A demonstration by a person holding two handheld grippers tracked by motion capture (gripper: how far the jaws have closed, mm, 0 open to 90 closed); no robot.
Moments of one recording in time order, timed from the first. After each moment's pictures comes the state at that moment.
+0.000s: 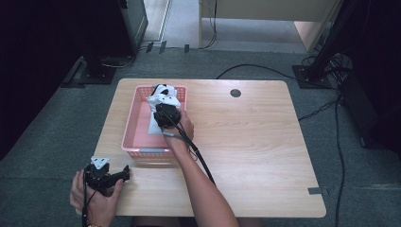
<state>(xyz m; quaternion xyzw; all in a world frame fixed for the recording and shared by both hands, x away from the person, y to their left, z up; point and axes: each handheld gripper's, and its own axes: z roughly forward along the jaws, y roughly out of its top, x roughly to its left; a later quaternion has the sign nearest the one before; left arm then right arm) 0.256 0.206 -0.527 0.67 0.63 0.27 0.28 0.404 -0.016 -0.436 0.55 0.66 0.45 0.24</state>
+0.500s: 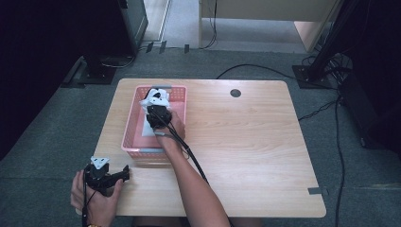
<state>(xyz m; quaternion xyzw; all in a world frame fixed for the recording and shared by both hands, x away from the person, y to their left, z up) 0.256 0.206 -0.527 0.67 0.63 0.27 0.28 0.422 0.016 -0.463 0.55 0.68 0.43 0.23</state>
